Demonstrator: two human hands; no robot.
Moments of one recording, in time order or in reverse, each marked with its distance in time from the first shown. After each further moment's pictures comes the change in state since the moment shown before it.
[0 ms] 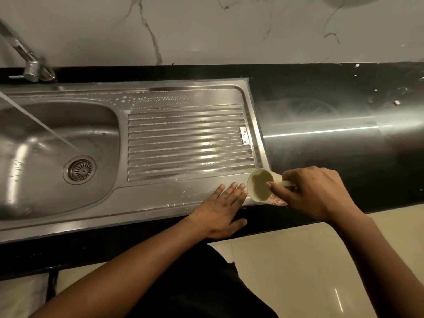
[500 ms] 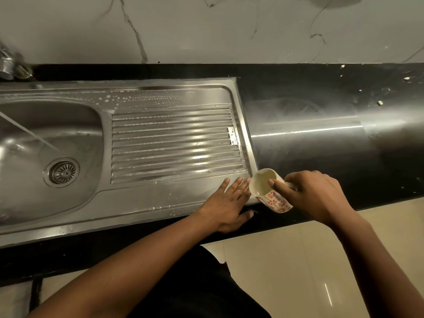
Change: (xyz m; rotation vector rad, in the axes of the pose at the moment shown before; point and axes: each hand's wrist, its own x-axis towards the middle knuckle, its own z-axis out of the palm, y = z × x) left_hand 0.057 0.022 0.002 -0.004 0.061 0.039; right_hand -0.011 0.026 0.000 0.077 -0.115 0.194
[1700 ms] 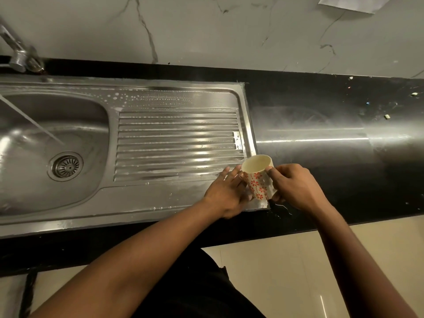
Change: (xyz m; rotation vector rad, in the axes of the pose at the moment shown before) left_hand 0.026 -0.022 -0.022 0.014 0.097 -0.125; right_hand 0.035 -0.031 0.003 0.529 -0.037 0.127
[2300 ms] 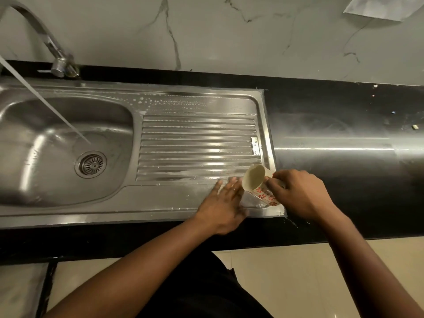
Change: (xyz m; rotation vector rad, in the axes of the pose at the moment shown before) left_hand -0.067 -0.017 -0.003 -0.048 -0.081 -0.179; right_hand 0.009 -0.018 0.018 -0.429 0.018 -0.247
